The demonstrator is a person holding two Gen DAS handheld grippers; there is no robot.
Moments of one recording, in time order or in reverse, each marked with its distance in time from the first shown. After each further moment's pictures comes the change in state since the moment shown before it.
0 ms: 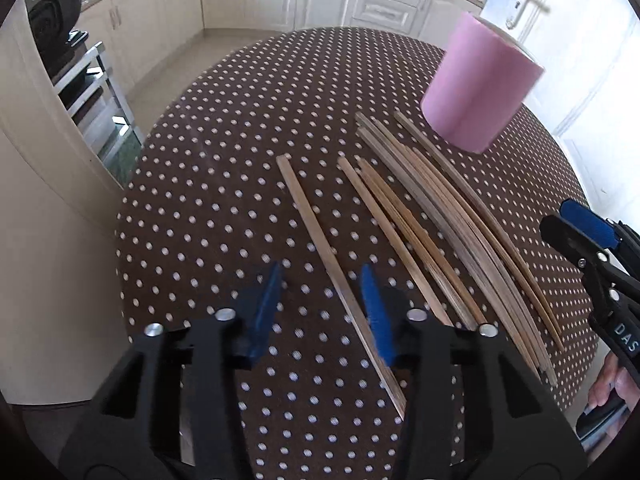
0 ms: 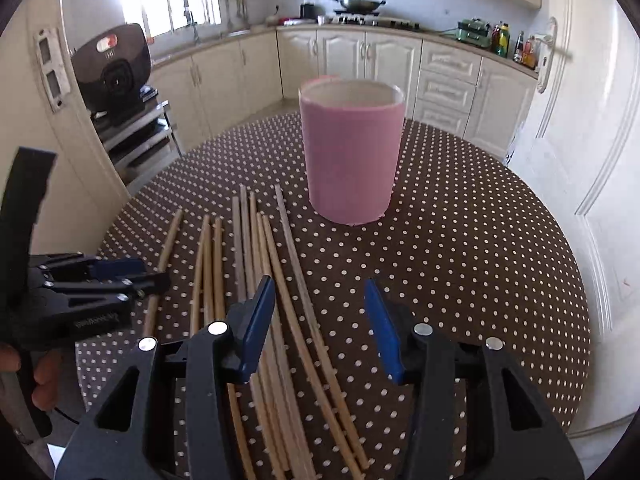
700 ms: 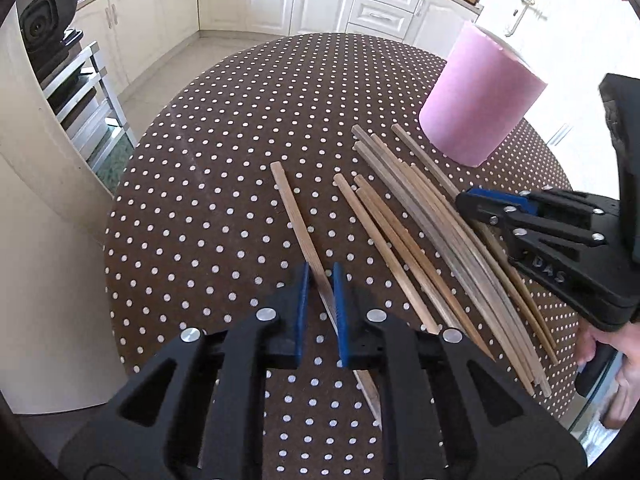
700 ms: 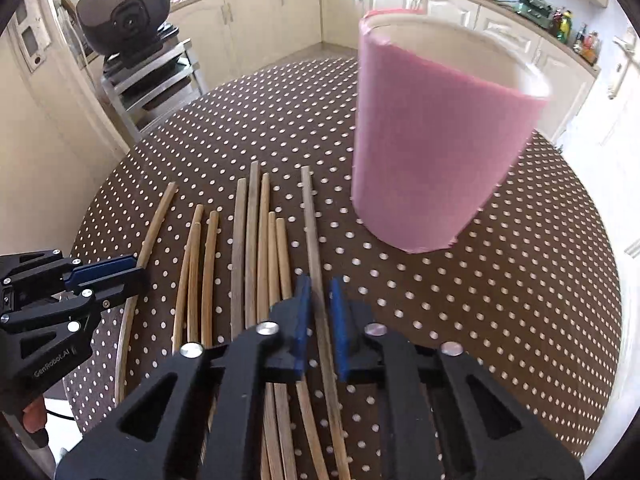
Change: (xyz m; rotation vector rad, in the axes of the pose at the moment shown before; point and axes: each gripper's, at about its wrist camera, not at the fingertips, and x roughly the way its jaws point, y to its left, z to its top) left arm 0.011 0.007 0.017 -0.010 -0.008 -0.045; right arm 0.082 0.015 0.044 -0.126 0.229 0.106
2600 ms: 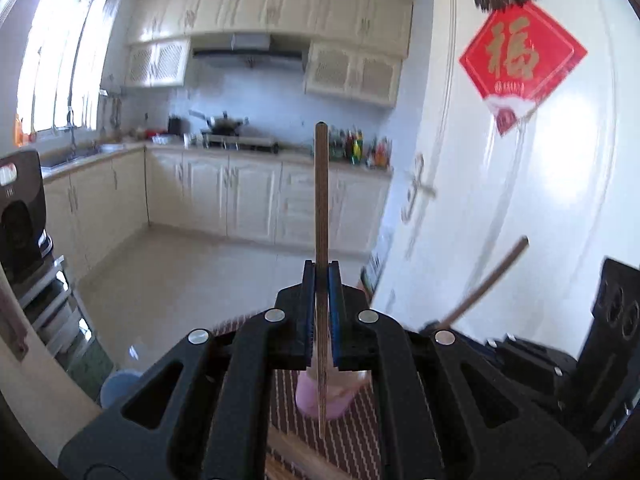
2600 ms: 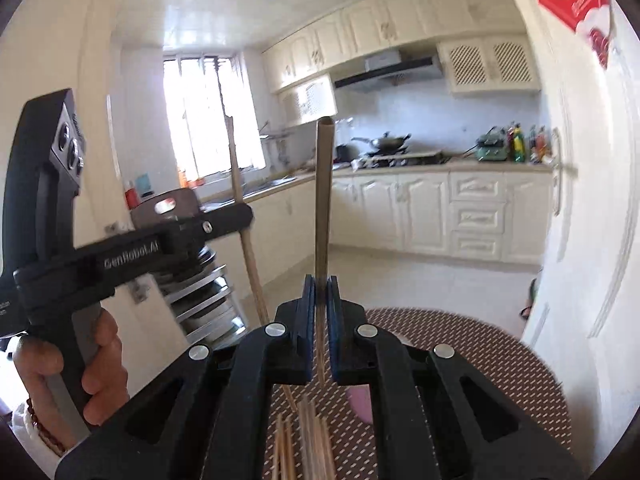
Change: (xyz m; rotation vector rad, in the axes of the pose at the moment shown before) left arm -0.192 -0.095 0.113 0.176 -0.722 -0.178; right arm -0.220 -0.029 0.004 0.122 -0.794 0.046
